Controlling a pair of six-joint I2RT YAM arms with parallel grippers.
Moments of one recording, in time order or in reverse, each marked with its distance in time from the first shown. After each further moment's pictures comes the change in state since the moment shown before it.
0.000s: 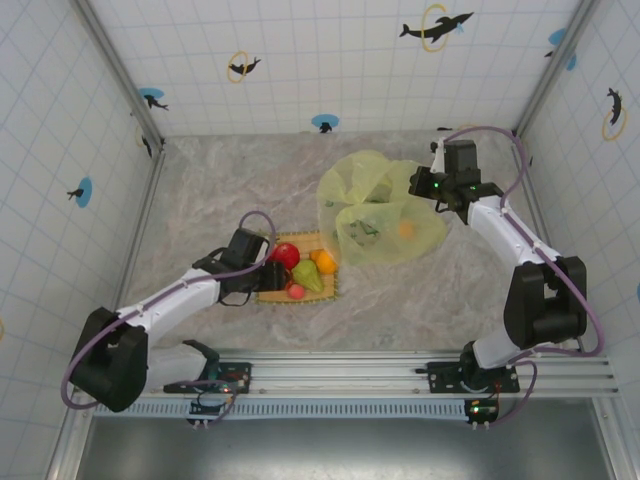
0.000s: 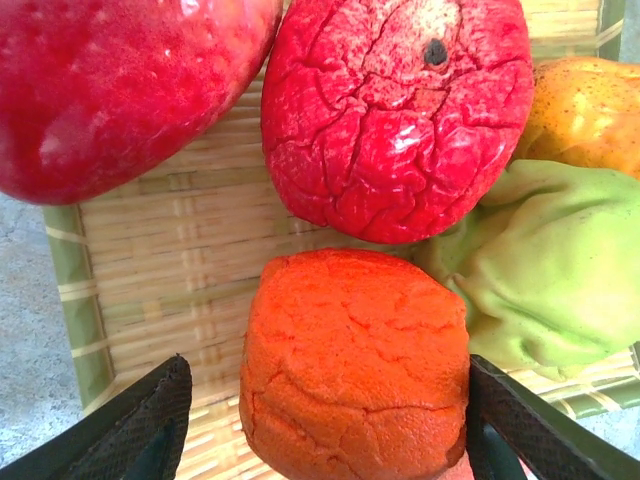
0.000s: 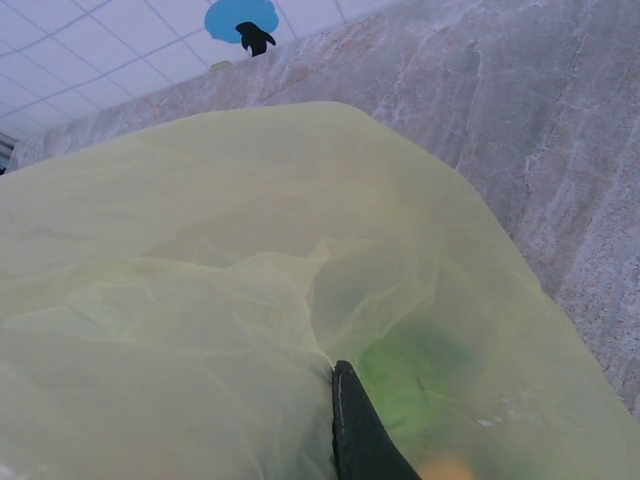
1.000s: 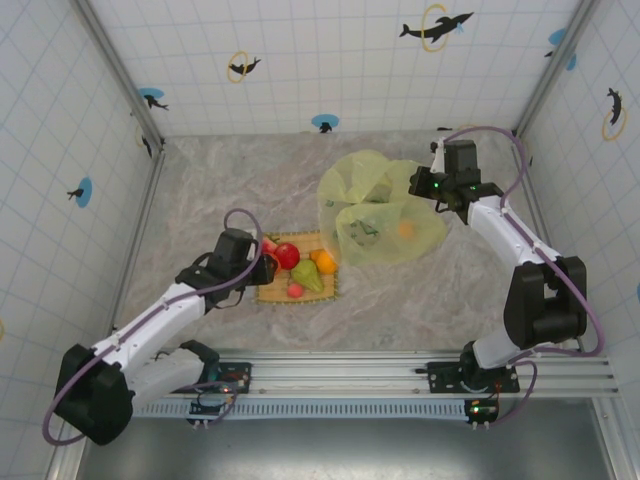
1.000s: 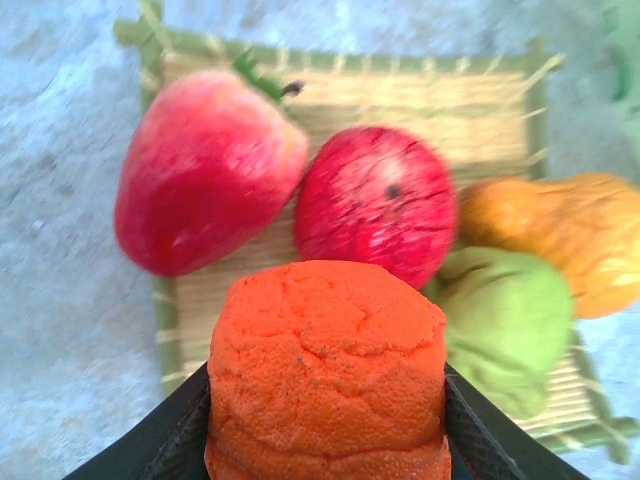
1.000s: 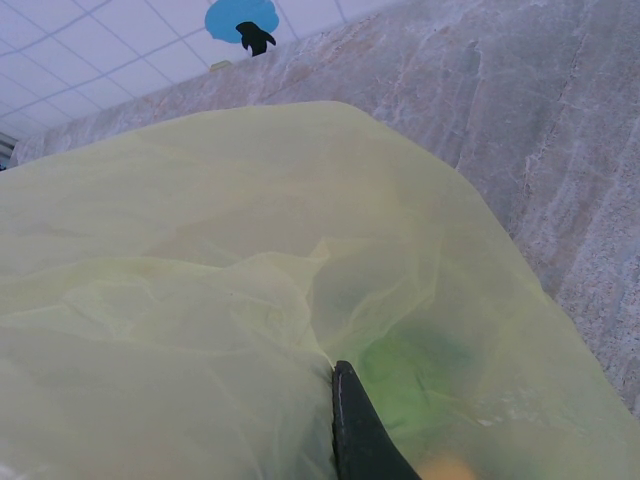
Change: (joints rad) left arm -0.002 -0.214 -0.009 0.010 -0.115 0.007; right arm 0.000 0.000 0.000 0.000 -0.001 0.000
